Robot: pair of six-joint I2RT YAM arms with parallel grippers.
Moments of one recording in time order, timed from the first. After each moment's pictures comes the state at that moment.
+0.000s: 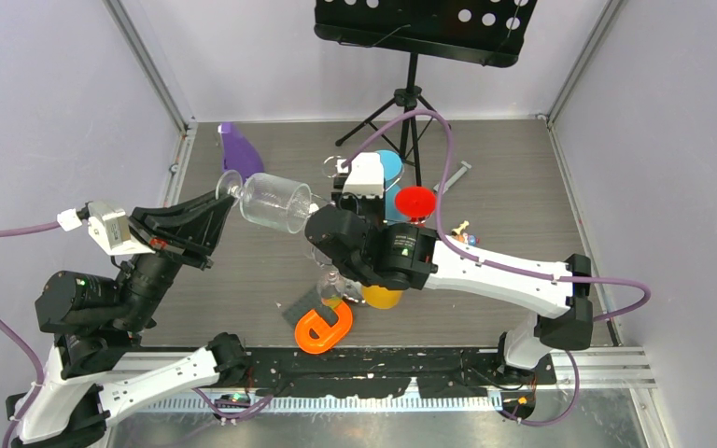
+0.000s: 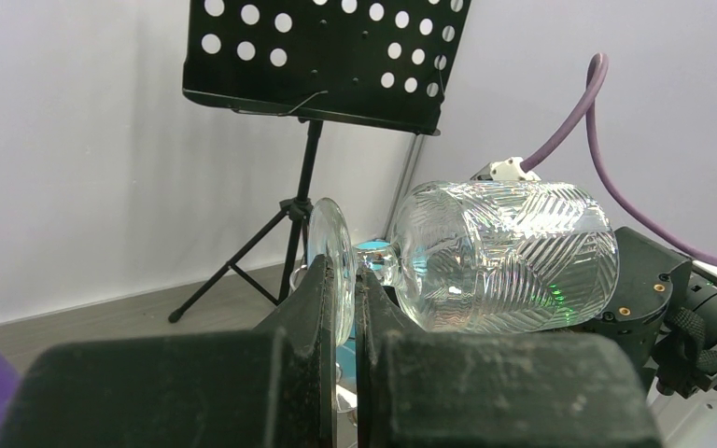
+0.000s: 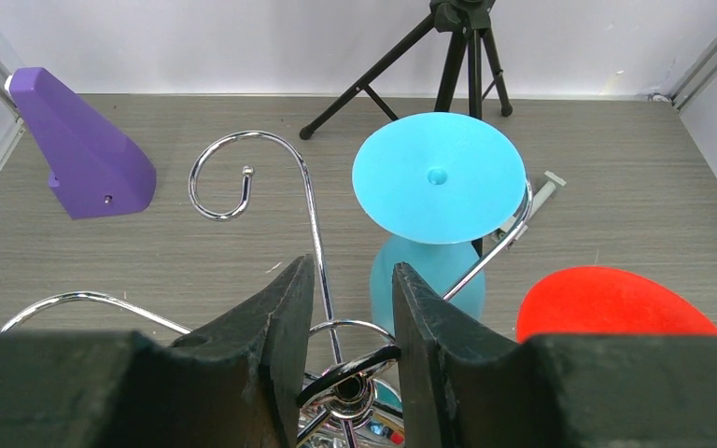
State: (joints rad) left arm -1.03 0.47 1.17 -0.27 -0.40 -0.08; right arm 1.31 1.60 1.69 -0.61 1.33 0.52
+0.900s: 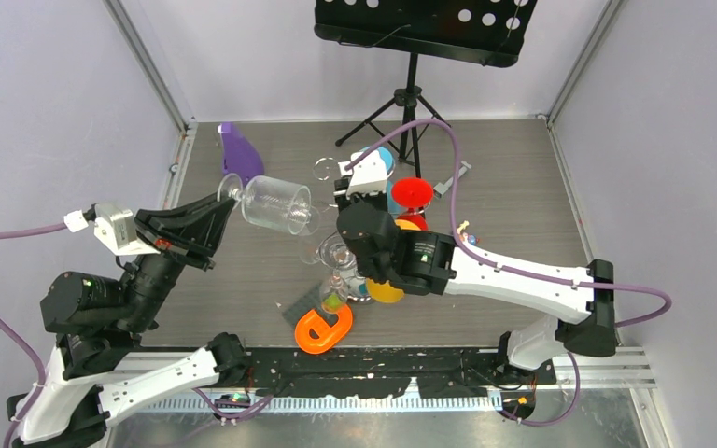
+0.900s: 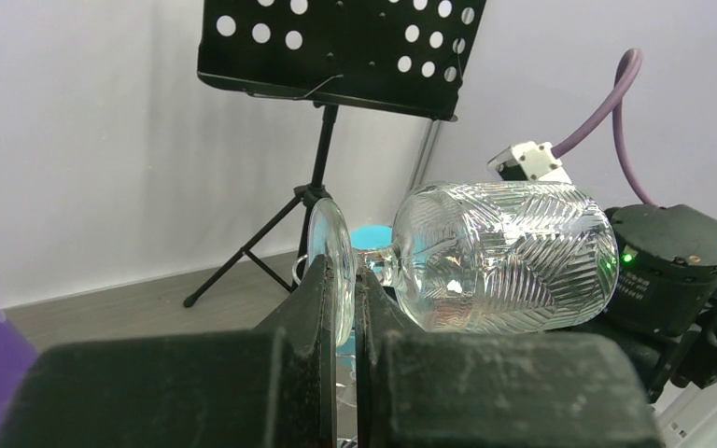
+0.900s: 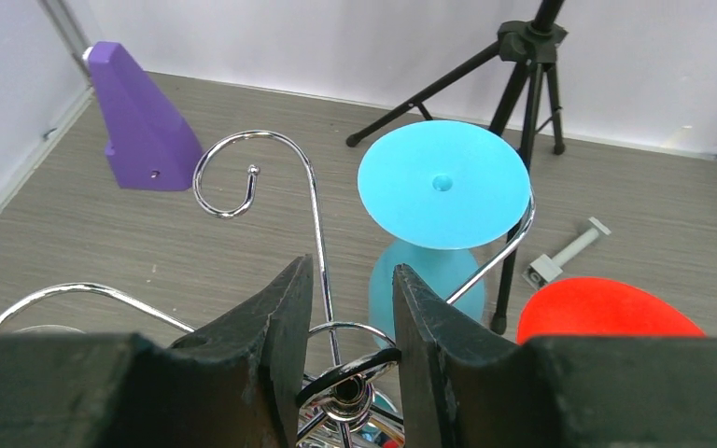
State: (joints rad) left arm -1.03 0.46 1.16 -0.29 -0.42 -0.07; right arm 1.29 1.49 1.49 -0.25 1.15 0.19
